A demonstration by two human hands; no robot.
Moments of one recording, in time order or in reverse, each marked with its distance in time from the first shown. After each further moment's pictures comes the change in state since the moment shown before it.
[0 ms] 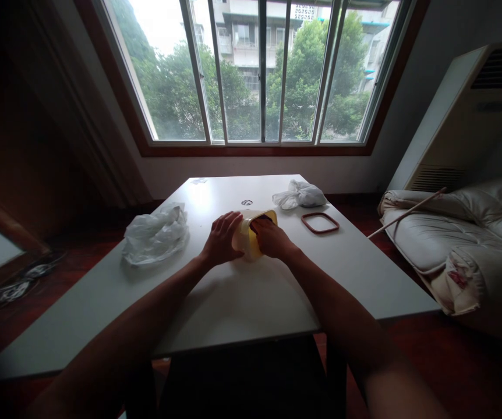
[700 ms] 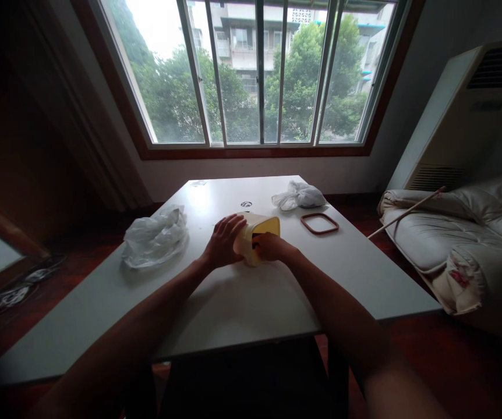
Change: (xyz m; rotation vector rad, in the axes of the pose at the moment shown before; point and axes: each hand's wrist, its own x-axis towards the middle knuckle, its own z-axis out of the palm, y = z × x) left_hand 0.000 0.001 0.002 -0.010 -0.037 0.069; right_hand -0.006 0.003 -0.003 0.172 -0.286 0.079
